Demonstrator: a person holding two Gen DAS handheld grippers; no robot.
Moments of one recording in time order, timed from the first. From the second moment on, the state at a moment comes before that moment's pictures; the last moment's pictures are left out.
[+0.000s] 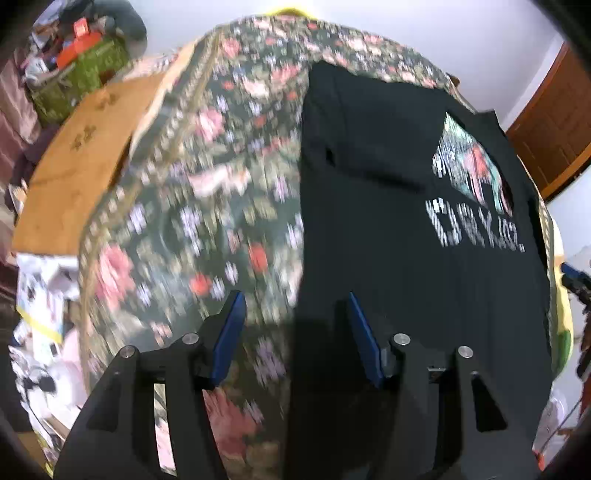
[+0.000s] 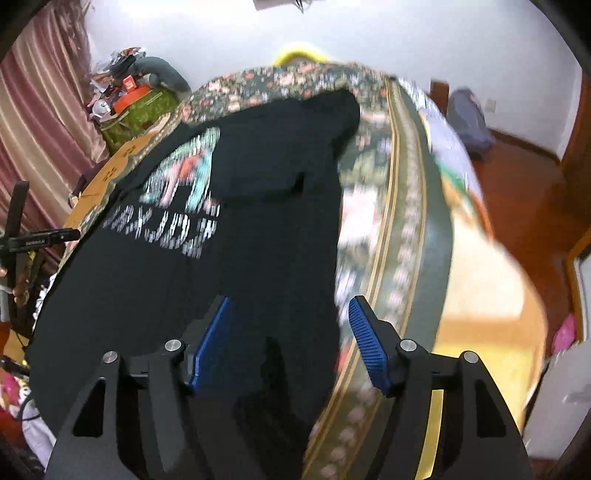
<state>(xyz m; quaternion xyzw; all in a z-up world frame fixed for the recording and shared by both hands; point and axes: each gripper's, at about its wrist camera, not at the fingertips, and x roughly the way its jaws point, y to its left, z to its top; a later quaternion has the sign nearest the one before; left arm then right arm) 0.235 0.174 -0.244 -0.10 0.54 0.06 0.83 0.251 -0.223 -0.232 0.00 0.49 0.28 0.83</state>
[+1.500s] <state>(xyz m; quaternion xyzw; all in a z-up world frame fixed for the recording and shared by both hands) 0.261 0.166 -0.200 -0.06 0.49 0.06 0.87 0.282 -0.223 -0.200 0.00 0.44 0.28 0.85</state>
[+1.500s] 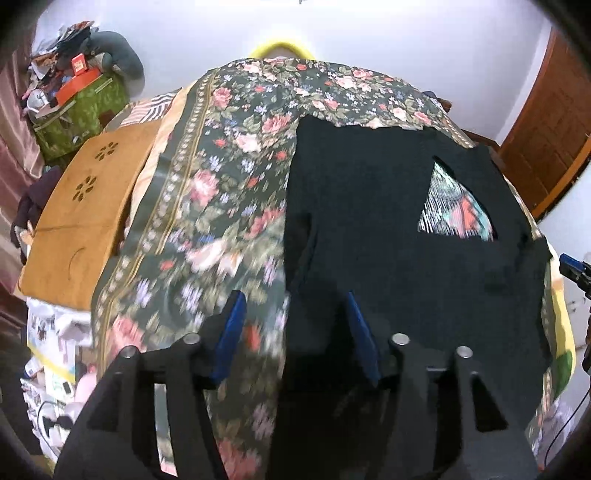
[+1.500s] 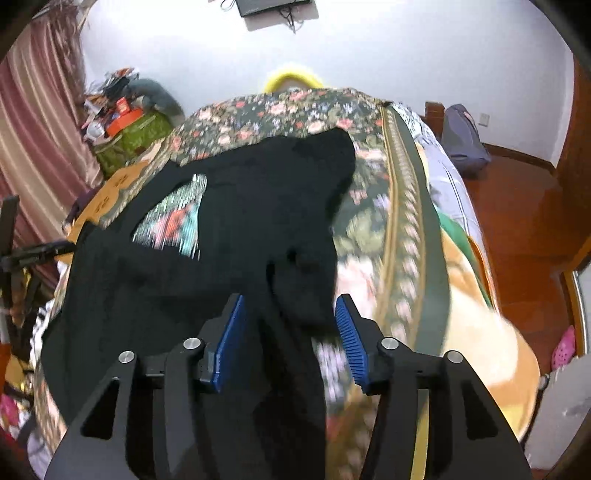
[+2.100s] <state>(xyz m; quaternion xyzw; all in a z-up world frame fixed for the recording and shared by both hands) 0.150 0.167 -0.249 -0.12 0.54 0.07 0.83 0.212 -0.253 -0.270 0.04 0.52 0.25 0.81</state>
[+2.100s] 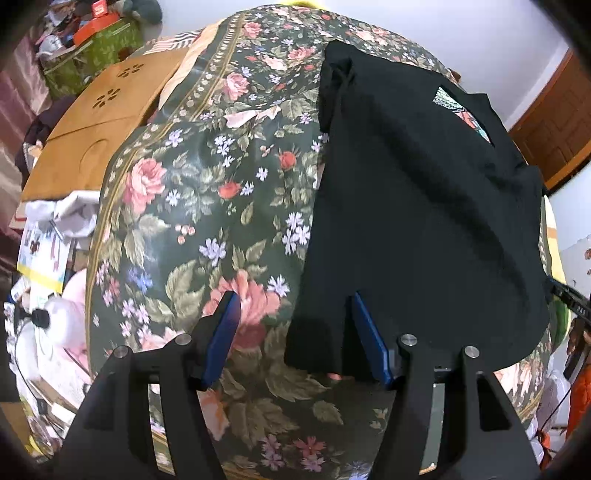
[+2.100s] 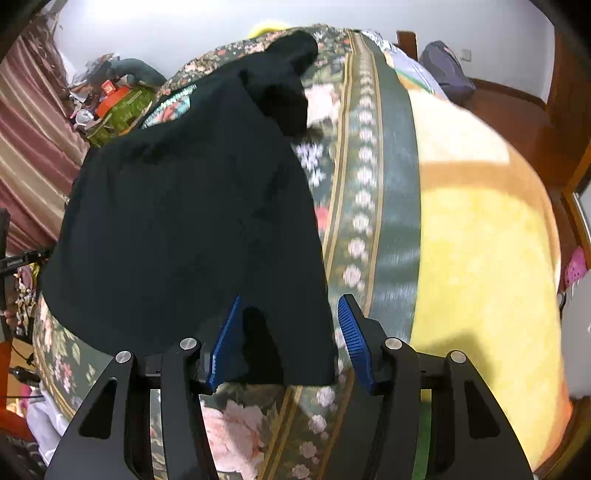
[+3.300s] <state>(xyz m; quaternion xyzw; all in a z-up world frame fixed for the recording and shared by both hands) 0.195 0.125 -0.008 -0.07 0.29 0.04 0.95 0.256 -0.235 -0.053 0.04 0.26 0.29 0.92</state>
